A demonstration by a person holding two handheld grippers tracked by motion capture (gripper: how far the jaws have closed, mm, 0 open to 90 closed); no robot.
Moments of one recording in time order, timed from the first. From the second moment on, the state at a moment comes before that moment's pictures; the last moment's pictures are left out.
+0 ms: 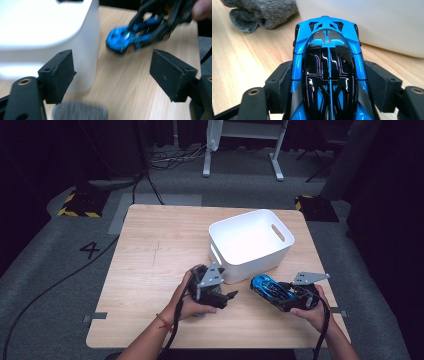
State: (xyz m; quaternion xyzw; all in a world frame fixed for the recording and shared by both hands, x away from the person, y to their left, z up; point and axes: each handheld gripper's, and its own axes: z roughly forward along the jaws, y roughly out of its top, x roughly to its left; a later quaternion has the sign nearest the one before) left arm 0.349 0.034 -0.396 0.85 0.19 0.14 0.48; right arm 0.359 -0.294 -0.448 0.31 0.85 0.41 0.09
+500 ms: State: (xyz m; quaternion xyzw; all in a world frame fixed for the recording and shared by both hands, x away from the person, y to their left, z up) left arm 0.400 -0.018 -0.385 0.88 0.18 0.13 0.43; right arm 0.362 -0.306 -0.456 0.32 0.86 0.39 0.09
